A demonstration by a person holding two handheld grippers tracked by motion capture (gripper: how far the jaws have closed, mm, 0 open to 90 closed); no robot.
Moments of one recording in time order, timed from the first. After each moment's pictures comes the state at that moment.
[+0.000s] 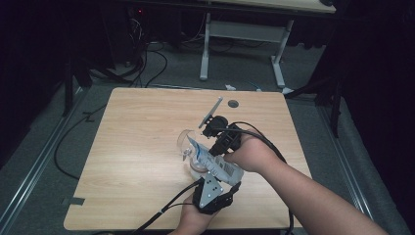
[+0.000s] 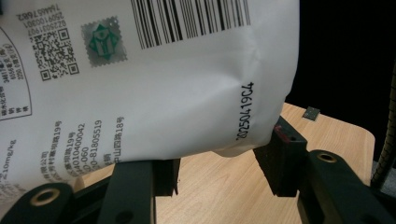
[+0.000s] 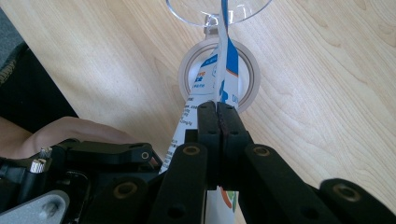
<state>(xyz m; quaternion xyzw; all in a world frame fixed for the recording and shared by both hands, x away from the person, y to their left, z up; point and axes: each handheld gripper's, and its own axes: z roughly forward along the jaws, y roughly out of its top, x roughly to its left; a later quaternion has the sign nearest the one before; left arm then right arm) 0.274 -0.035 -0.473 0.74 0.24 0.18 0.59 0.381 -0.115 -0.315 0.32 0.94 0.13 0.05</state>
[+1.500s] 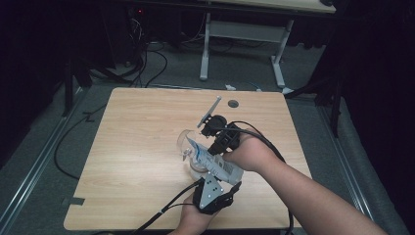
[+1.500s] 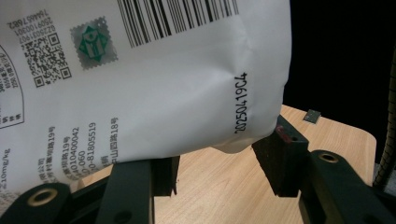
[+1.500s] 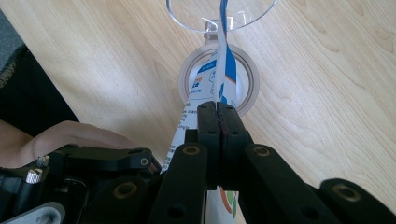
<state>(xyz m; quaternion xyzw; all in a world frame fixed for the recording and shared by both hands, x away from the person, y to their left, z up) 0.273 -0.035 -0.472 0.74 0.24 0.19 0.60 0.382 -0.112 -0.314 0.32 0.94 0.13 0.05</state>
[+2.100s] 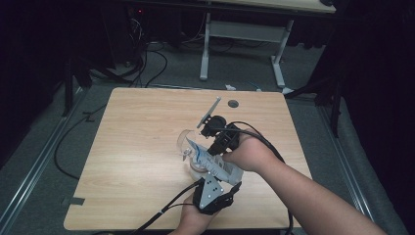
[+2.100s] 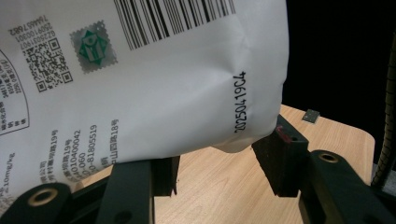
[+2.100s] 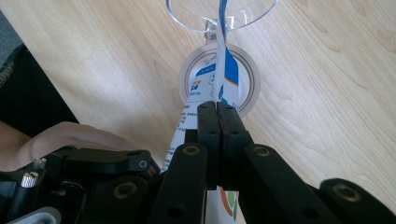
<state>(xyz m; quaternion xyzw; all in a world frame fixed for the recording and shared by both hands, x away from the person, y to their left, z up) 0.273 -0.035 -0.472 0.74 0.24 0.19 0.60 0.382 -0.112 -0.316 0.32 0.94 0.13 0.05</state>
